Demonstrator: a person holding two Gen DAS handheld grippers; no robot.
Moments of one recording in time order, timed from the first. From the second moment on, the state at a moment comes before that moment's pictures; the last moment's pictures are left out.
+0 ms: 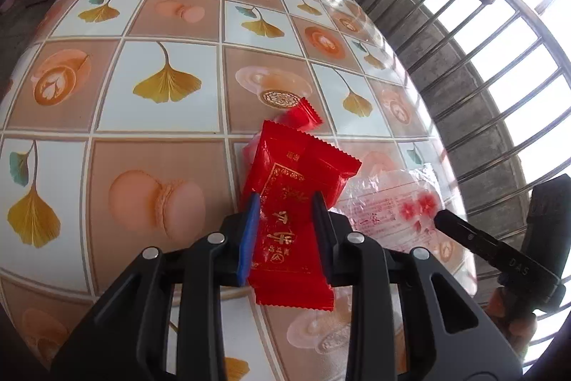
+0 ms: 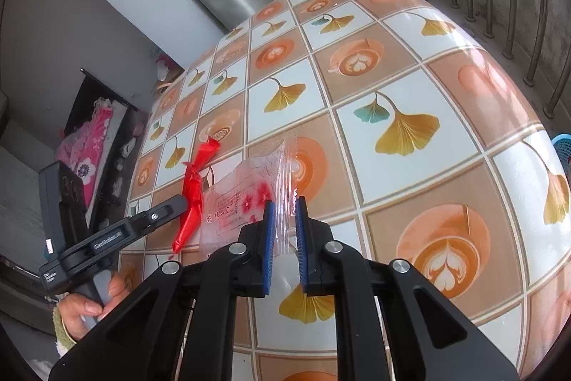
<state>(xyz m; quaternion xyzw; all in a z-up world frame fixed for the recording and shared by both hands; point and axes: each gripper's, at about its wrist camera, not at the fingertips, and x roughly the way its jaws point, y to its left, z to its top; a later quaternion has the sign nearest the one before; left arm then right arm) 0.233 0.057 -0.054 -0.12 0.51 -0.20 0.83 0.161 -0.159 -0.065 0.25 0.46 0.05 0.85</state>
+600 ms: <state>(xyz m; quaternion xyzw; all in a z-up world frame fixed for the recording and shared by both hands) 0.221 0.030 -0.053 0.02 0.49 -0.19 0.85 0.137 -0.229 -0.070 0.31 0.44 -0.01 0.84</state>
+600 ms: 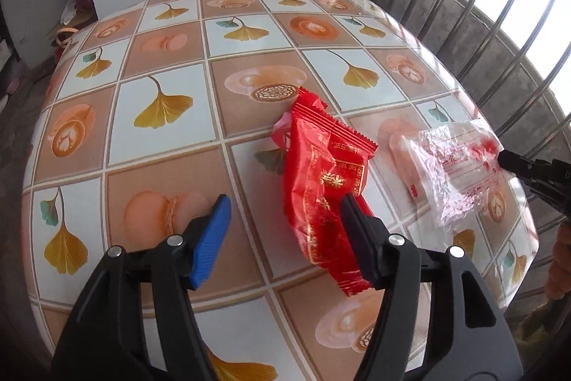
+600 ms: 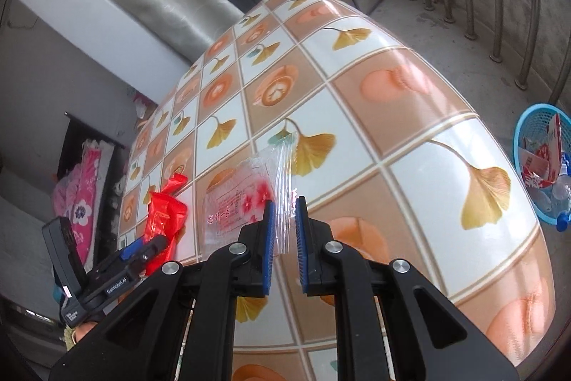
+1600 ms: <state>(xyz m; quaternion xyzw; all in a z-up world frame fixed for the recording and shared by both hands) 0.182 -0.028 -0.004 0.09 0.41 -0.20 0.89 0.114 -0.271 -0.070 0.37 0.41 -0.01 0.83</state>
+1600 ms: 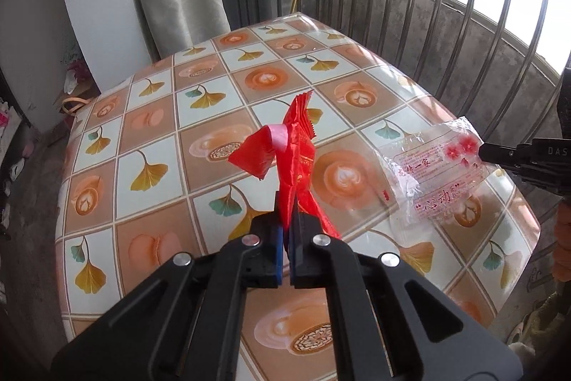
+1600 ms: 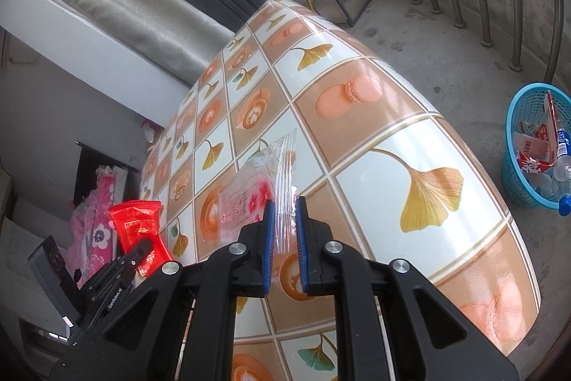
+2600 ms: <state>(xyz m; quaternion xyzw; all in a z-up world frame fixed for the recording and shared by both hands) 0.134 -0.169 0.037 0.11 0.39 -0.37 0.84 -0.024 -0.384 -0.073 0.46 0.31 -0.12 0.83</state>
